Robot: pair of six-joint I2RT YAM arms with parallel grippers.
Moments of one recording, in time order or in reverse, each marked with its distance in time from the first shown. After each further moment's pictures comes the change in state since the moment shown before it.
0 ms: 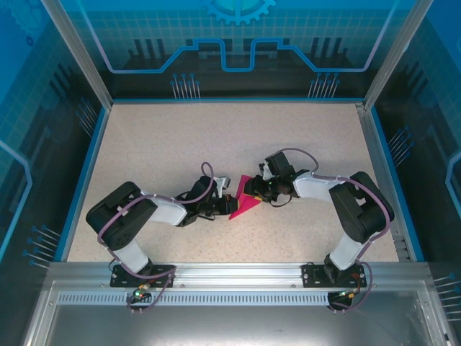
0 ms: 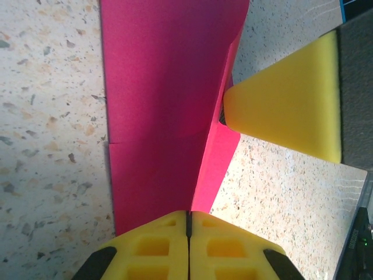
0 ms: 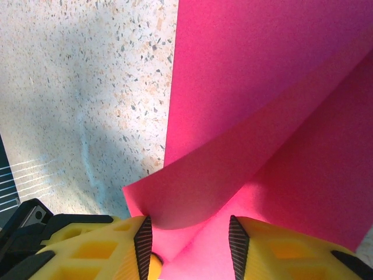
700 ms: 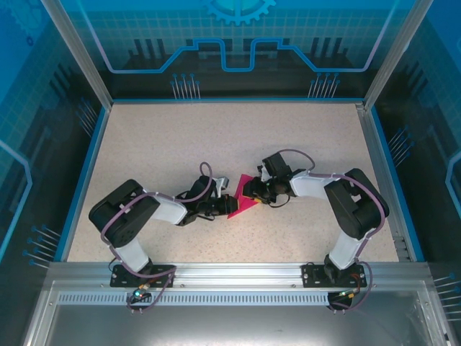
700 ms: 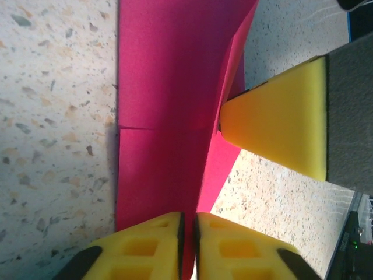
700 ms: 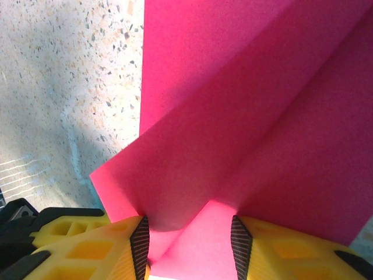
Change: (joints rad) left arm 0.018 0.032 0.001 0.009 0.038 -0.044; right arm 0.013 0.045 0.024 -0.031 0.012 -0.004
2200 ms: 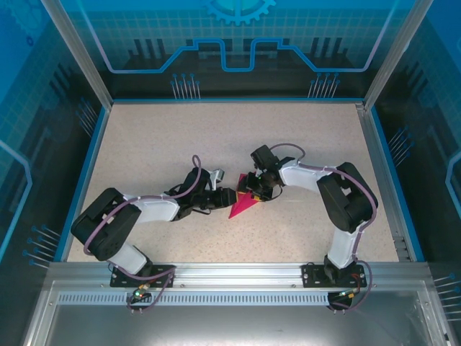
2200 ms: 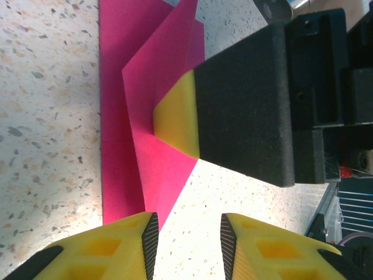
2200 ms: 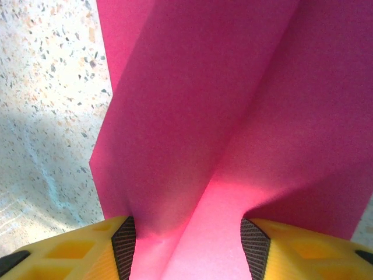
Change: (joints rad) left arm 0.056 -0.154 0.038 -0.174 0.052 -0.012; right arm 0.047 0.096 0.222 -0.293 0.134 0.103
